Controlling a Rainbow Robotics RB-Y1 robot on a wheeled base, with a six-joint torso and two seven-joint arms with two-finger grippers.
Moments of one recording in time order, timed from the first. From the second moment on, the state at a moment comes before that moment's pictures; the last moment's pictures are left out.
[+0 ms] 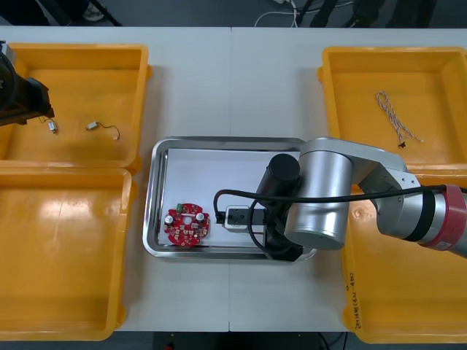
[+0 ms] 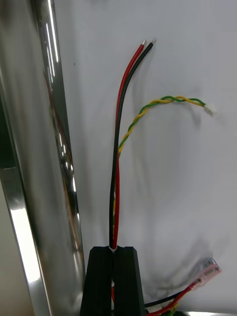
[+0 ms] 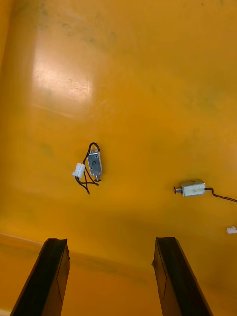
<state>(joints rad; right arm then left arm) -0.84 -0.67 1.06 -1.92 -0.78 1.47 1.74 -0.74 0.71 0.12 -1.30 0.57 1.56 -1.30</state>
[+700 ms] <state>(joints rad) -0.83 -0.64 1.09 -1.91 -0.65 1.42 1.74 -0.79 0.71 0.12 -1.08 0.58 1.39 -1.42</state>
